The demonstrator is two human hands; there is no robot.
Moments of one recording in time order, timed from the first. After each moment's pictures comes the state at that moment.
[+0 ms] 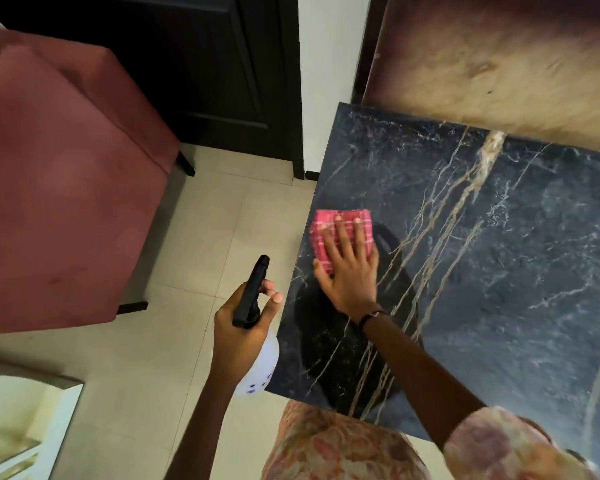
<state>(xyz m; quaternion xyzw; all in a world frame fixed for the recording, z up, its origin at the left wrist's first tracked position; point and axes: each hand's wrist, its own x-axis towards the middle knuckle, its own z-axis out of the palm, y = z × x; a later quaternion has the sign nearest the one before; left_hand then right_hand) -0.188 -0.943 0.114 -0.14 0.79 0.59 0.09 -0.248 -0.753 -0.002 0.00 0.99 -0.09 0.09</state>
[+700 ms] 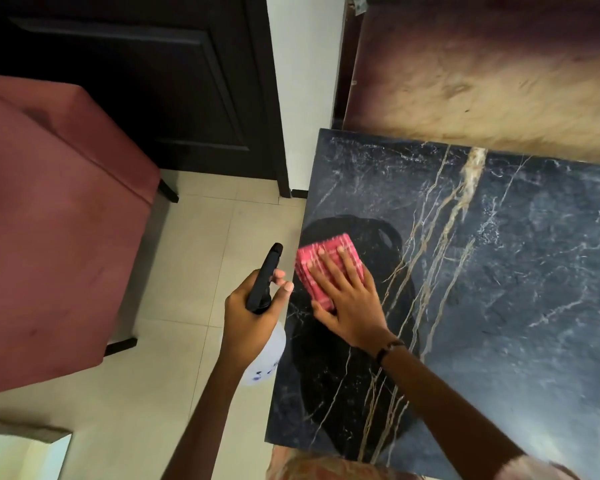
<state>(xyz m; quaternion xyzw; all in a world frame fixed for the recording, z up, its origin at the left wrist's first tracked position) -0.269 -0.918 0.110 -0.10 0.78 0.60 0.11 -0.253 -0.734 -0.009 -0.09 0.99 -0.07 0.09</state>
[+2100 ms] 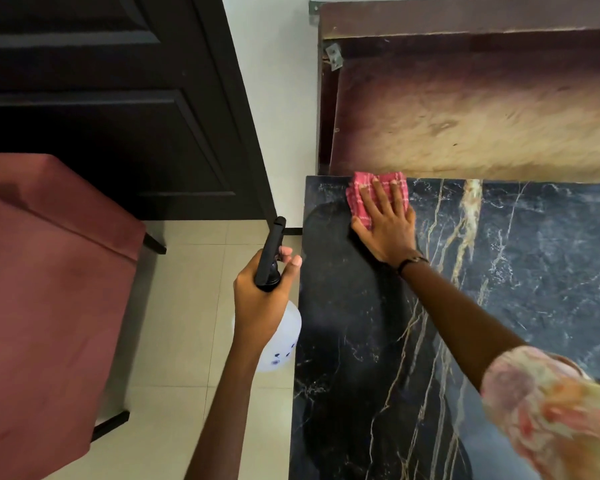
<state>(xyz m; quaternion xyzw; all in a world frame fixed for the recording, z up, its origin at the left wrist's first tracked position) -0.393 -0.874 0.112 -0.08 0.77 0.63 0.10 -0.454 -0.628 -0.006 0.11 0.99 -0.09 0.04</state>
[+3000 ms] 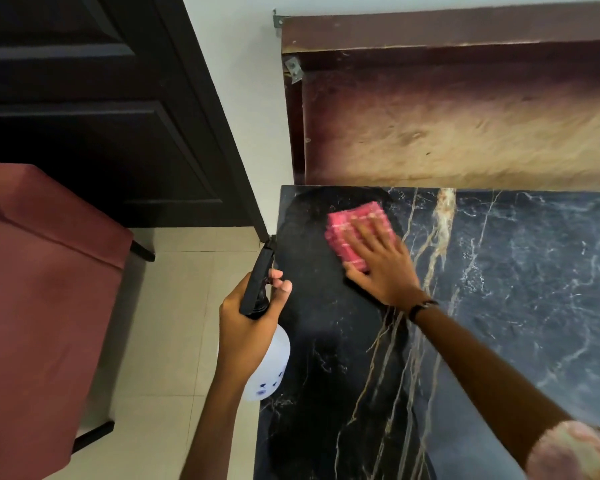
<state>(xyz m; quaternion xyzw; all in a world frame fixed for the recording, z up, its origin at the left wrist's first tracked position) -0.369 -0.843 0.121 -0.08 0.79 0.60 0.12 -0.396 -0.593 -0.019 -0.02 1.00 -0.07 0.01</state>
